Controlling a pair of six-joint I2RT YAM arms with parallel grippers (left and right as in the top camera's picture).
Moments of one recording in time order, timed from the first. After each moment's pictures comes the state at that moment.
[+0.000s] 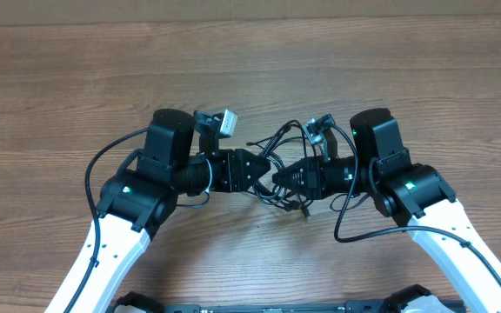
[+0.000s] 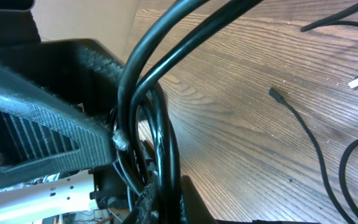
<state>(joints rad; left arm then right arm) -0.39 1.17 1.00 -0.56 0.69 -0.58 0.40 1.21 0.96 -0.56 -0.84 0.43</state>
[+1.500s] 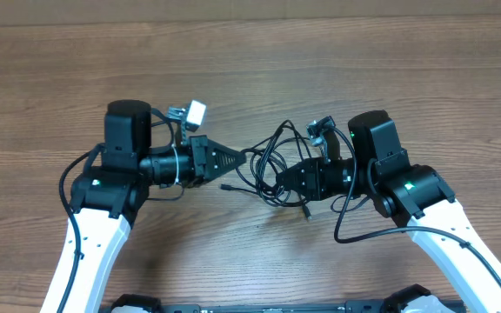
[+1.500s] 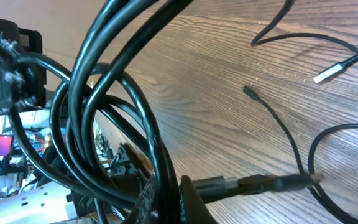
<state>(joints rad) -0.15 1.18 1.00 -0.57 1.06 -0.70 0.41 1.21 0.96 -0.61 -0.75 0.41</state>
